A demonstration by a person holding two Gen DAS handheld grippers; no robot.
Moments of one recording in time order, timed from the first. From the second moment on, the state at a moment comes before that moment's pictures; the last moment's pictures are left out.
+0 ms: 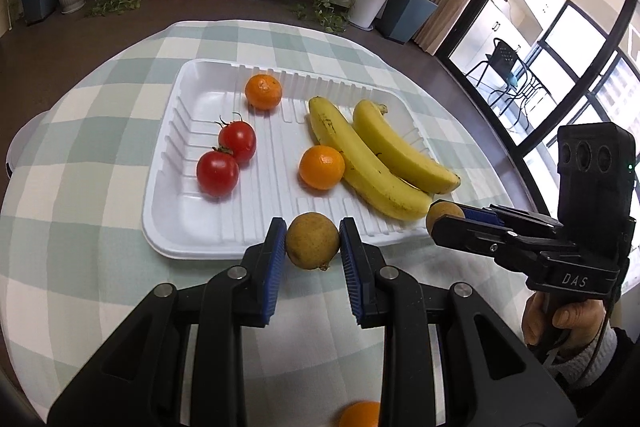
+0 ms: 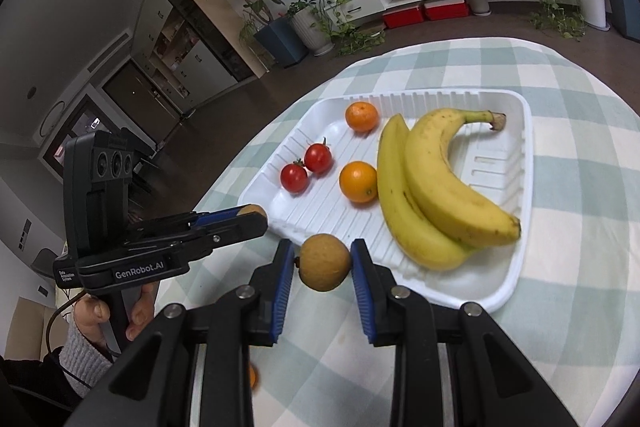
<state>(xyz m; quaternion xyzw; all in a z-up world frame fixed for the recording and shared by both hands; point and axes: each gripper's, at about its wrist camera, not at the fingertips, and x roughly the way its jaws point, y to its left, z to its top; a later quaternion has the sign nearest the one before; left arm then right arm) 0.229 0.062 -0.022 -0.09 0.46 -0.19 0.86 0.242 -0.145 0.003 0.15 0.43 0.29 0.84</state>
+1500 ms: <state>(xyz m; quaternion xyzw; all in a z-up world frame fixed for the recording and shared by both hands) 0.233 0.058 -0.034 -0.05 0.46 -0.16 0.87 0.229 -0.109 0.007 0.06 0.42 0.28 0.86</state>
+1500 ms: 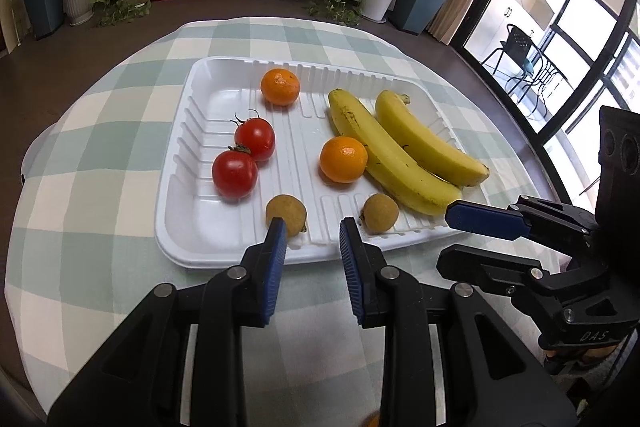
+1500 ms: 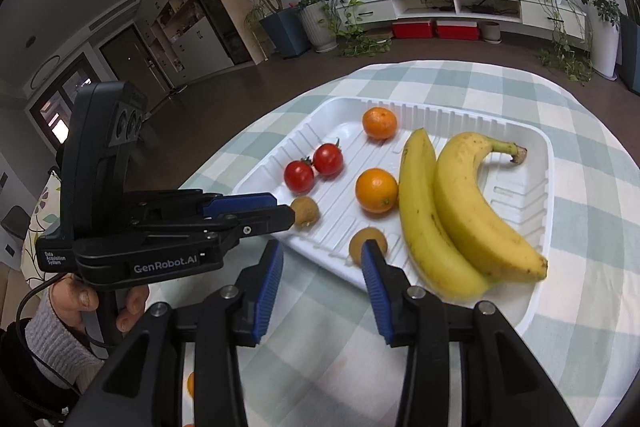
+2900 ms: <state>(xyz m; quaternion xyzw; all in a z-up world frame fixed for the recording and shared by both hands) 0.092 0.047 -0.025 -0.04 0.46 -0.18 0.87 0.080 -0.086 -0.007 0.00 0.43 0.33 0.84</state>
